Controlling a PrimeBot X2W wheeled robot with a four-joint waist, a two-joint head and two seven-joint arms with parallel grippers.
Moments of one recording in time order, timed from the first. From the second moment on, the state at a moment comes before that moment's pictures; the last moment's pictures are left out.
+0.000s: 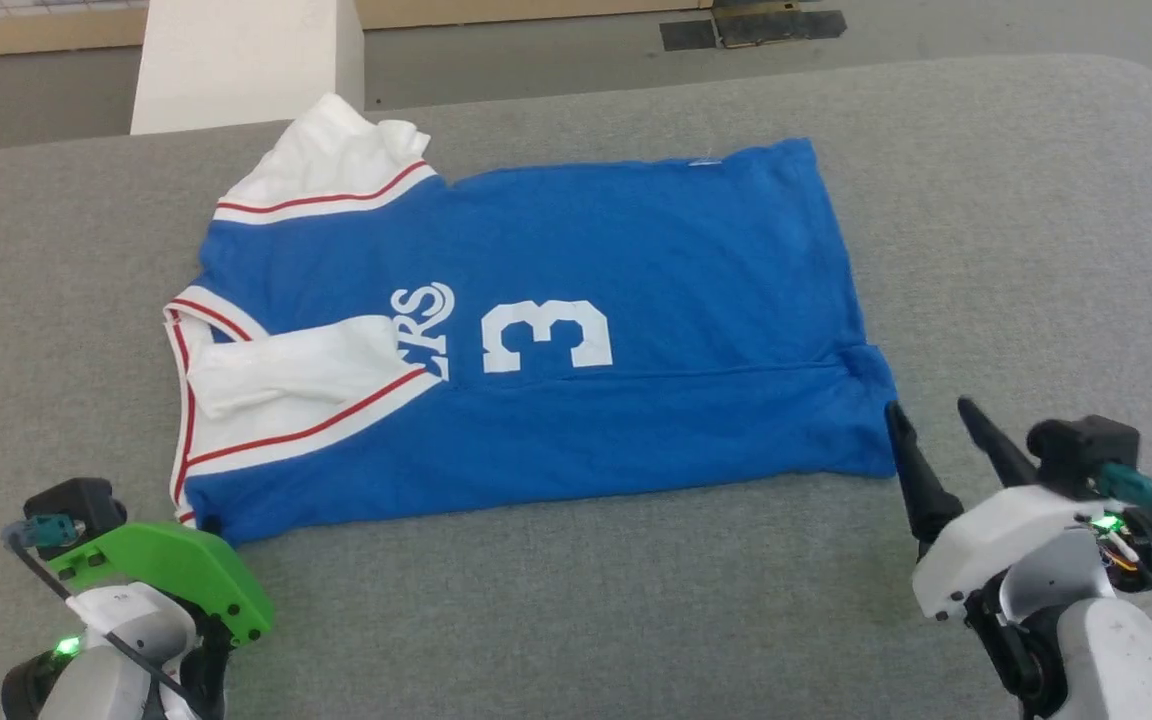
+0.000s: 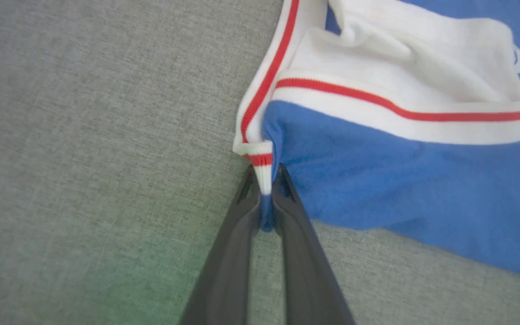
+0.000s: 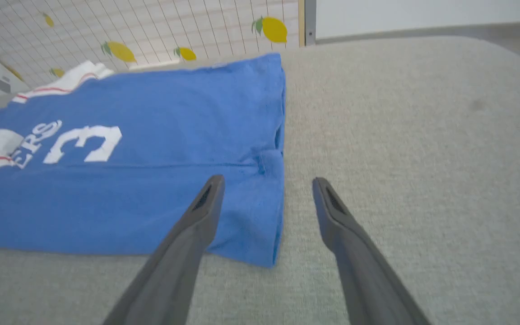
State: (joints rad) left arm -0.11 0.35 -0.12 0.16 -0.68 0.35 0.31; right arm -0.14 -0.07 -0.03 0.15 0.20 0.13 0.08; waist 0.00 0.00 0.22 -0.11
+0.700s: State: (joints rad) left arm -0.15 0.32 -0.17 0.18 -0.66 0.28 0.22; right arm -0.21 -0.05 -0.10 0.11 0.13 0.13 0.77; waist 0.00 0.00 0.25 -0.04
